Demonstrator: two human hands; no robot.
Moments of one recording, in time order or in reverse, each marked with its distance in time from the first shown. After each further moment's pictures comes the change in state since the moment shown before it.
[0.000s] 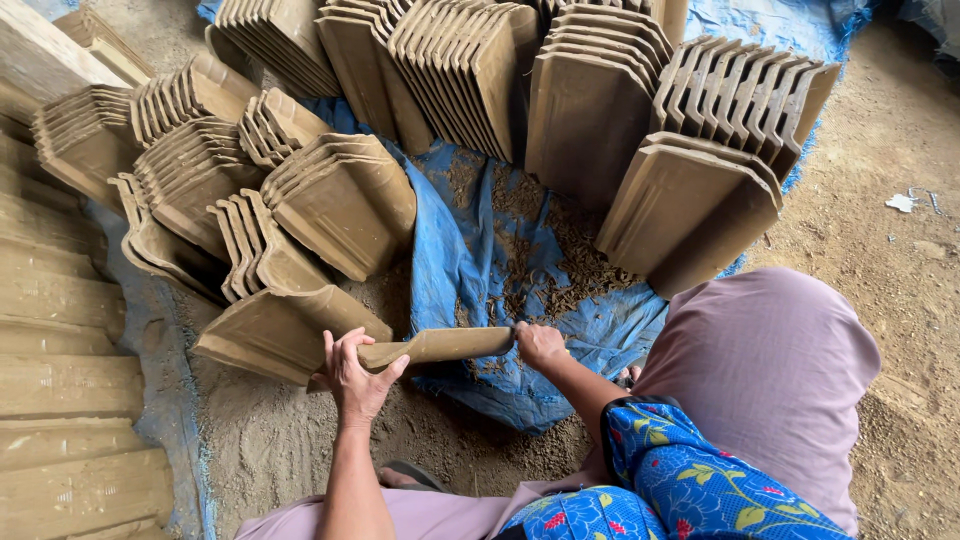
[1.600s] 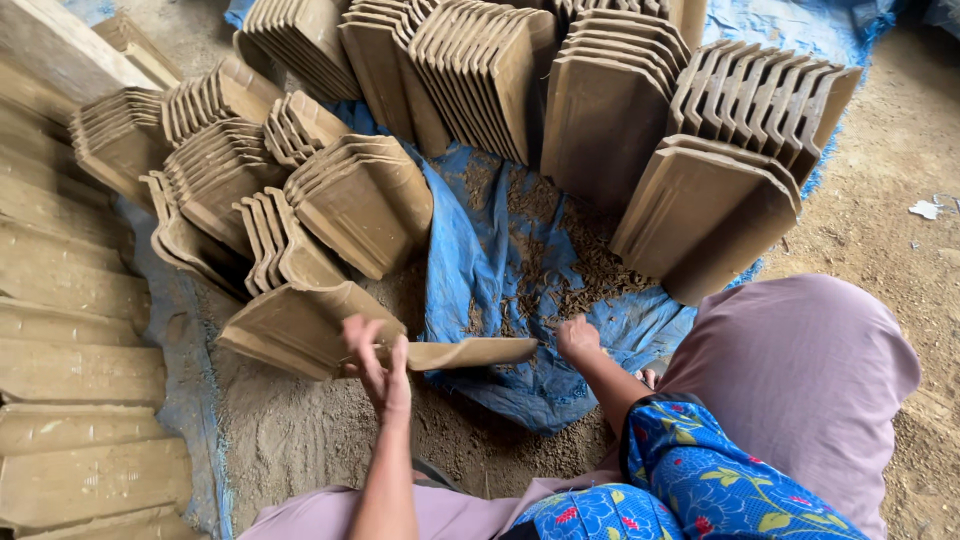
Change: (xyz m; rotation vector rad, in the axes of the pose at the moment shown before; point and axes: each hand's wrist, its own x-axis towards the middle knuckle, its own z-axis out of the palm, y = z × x) left_hand 0.001 0.070 -0.006 -0.221 0.044 -0.498; right_hand 0.090 0.101 0.113 0.022 0.151 0.166
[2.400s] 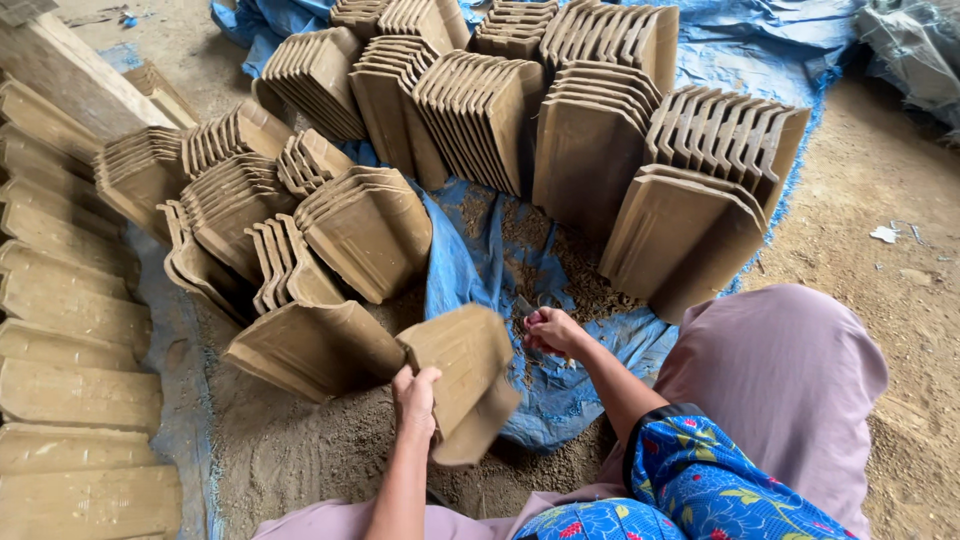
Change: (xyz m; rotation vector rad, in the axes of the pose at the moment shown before) left_hand -0.038 0.045 0.015 -0.318 -0.103 -0.484; right_hand -0.079 -0.076 -0.201 1.175 -0.284 0.037
